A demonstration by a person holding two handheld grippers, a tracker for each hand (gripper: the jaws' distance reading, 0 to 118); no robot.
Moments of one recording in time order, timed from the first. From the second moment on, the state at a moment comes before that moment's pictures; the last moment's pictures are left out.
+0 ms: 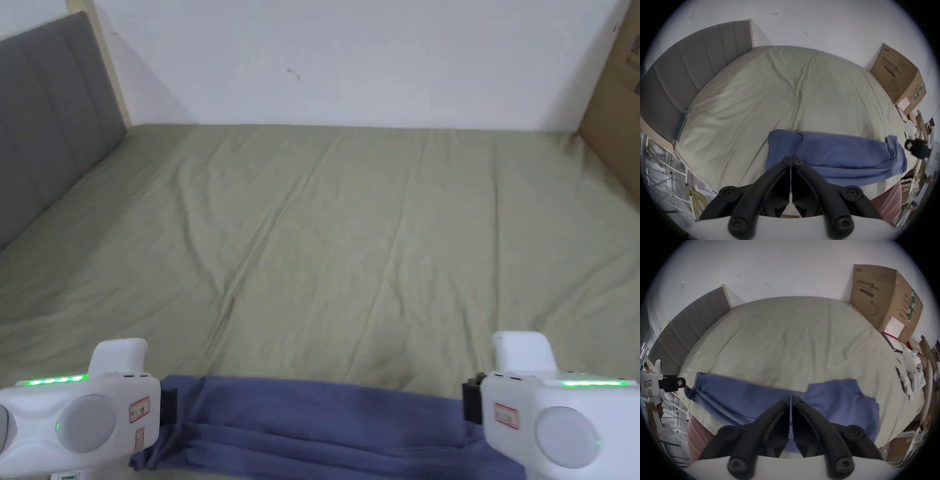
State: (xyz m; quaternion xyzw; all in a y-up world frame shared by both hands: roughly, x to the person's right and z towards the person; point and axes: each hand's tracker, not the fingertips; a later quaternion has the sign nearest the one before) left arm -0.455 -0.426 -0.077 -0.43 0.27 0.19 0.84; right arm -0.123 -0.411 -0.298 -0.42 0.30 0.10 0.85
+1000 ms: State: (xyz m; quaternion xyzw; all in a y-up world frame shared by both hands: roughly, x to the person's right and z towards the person) left arm -0.515 -0.486 -0.045 -0.38 0.26 0.42 0.78; right arm -0.142 -0.456 -0.291 -0.50 0.30 0.10 0.81
